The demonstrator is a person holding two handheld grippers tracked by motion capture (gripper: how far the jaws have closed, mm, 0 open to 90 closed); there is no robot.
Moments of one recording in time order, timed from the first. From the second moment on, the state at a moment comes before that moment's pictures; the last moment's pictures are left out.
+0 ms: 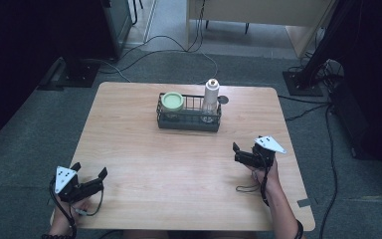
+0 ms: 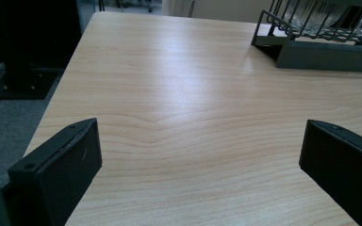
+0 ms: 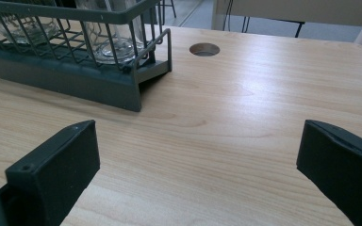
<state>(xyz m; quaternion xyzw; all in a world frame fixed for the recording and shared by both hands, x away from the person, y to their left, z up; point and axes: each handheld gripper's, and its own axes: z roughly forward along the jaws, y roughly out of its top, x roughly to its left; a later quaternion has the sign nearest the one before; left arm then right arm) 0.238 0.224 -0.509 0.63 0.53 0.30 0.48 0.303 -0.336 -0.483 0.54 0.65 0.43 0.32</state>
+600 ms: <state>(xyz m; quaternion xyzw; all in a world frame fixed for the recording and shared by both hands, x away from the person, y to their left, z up) 0.238 0.224 -0.509 0.63 0.53 0.30 0.47 0.284 -0.352 -0.484 0.54 0.65 0.43 0.32</state>
